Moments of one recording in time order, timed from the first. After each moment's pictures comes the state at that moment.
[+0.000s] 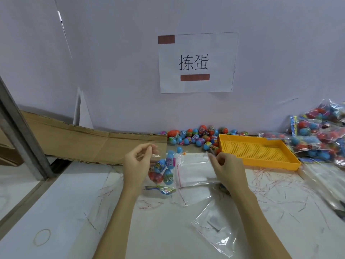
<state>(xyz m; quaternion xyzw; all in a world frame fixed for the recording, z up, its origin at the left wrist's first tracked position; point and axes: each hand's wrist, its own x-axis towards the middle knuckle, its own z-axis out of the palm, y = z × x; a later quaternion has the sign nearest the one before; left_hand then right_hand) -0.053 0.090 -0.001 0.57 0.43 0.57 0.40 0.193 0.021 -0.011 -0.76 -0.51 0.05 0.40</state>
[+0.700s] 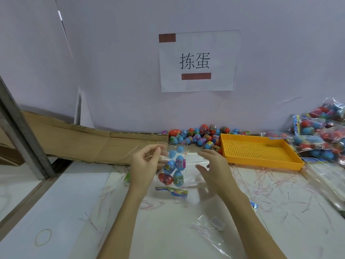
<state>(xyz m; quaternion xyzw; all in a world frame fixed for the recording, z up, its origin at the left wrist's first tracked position) -0.041 0.085 -0.001 0.59 0.41 0.56 0.42 0.162 0.028 -0.006 -0.72 -0.60 0.07 0.33</state>
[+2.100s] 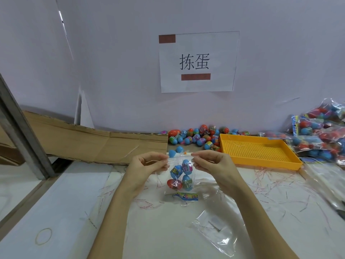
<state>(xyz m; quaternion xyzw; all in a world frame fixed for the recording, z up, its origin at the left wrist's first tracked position) -0.064 0.093 -0.005 0.59 0.33 0.44 0.59 0.170 0.012 0.010 -0.51 -0.46 0.43 0.59</state>
